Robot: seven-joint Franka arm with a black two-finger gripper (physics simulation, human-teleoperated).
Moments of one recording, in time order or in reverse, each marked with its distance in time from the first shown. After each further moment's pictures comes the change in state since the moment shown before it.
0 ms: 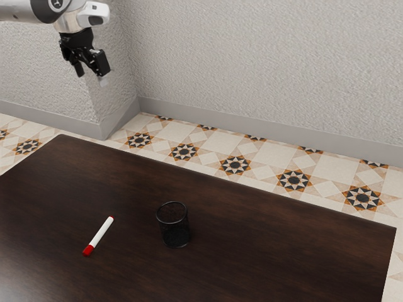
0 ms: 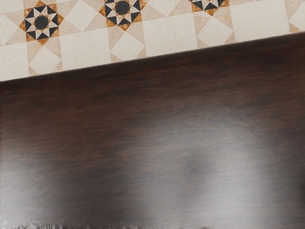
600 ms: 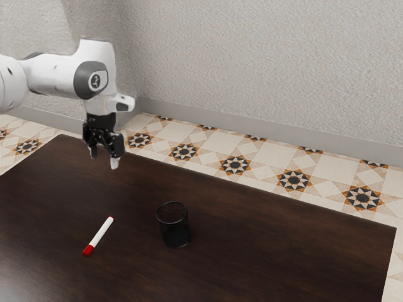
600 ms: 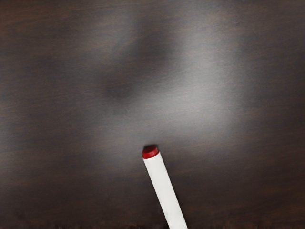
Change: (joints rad) arm -0.036 0.077 0.001 -0.366 -0.026 0.058 -0.002
